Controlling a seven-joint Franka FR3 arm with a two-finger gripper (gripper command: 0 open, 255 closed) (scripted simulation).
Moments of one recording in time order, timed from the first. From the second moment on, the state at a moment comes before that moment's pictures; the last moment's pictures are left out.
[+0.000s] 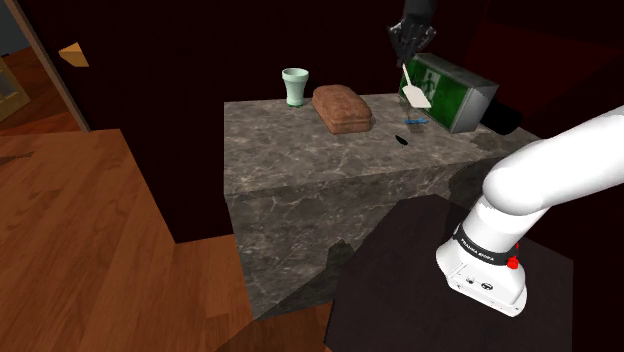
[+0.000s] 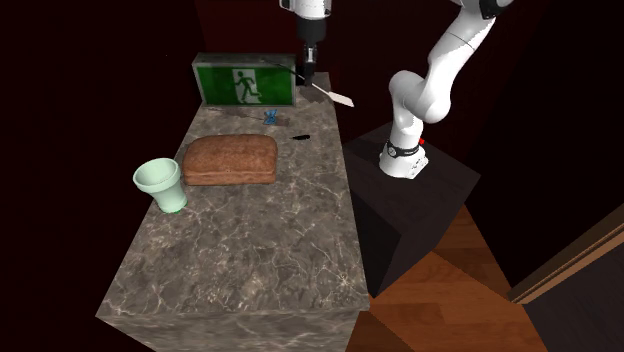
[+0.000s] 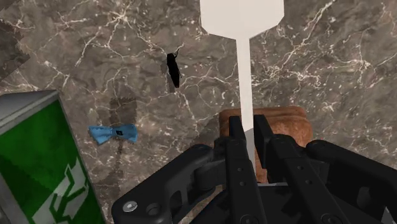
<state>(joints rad) -0.26 -0.56 -0.03 -2.18 -0.04 1.69 0.32</state>
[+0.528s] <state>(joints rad) -0.33 -0.64 -0.18 -2.22 -0.12 1.65 0.13</state>
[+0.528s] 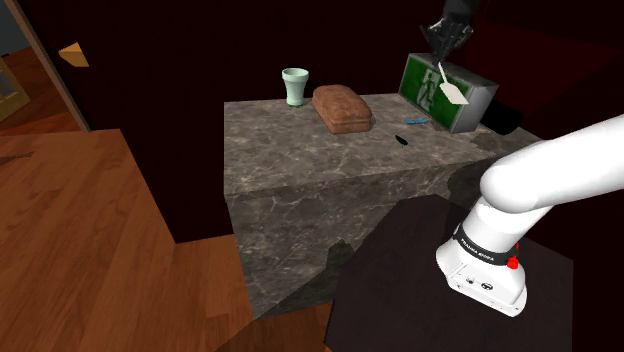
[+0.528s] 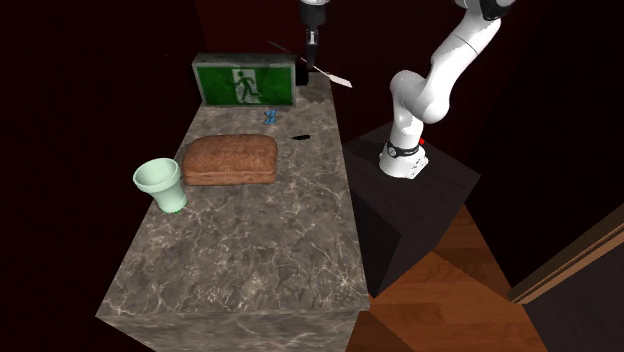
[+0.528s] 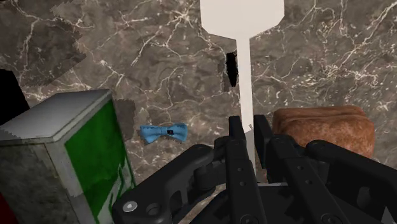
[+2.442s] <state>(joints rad) -0.44 -0.61 -0.56 -2.29 -0.30 1.81 -0.26</state>
